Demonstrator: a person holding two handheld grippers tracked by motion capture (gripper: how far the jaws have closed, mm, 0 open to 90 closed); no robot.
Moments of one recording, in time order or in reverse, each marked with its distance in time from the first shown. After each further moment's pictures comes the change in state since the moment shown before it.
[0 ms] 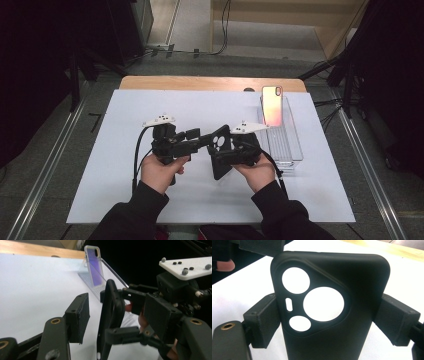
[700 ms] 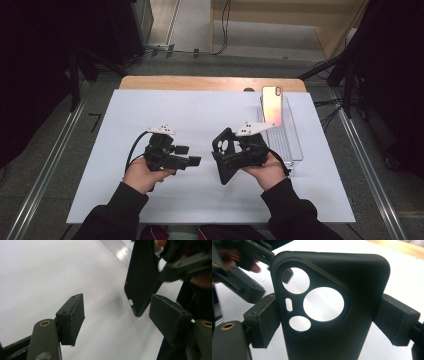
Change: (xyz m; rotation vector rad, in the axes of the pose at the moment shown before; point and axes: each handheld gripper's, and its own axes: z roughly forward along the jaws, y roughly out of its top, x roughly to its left) left arm 0.034 -0.027 -0.004 0.345 0.017 0.122; right arm -0.006 0.000 -0.016 0.047 0.108 -0.082
